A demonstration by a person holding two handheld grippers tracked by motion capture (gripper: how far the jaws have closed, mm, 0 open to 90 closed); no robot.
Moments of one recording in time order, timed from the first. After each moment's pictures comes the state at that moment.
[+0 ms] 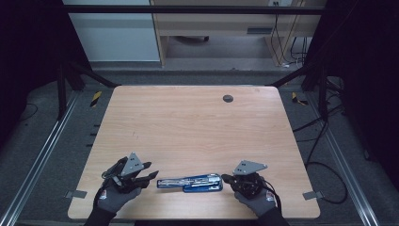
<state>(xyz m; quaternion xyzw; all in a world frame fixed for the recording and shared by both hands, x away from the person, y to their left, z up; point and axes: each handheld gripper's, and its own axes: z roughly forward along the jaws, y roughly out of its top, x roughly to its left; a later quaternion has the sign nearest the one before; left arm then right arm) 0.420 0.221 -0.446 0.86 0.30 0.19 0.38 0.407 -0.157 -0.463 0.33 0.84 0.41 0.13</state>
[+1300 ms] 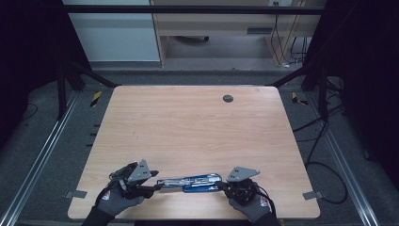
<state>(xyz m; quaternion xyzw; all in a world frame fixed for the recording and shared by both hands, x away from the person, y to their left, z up) 0.413 0.210 -0.452 0.90 0.22 0.13 0.36 0.396 -0.140 -0.475 0.31 0.85 0.41 0.11</state>
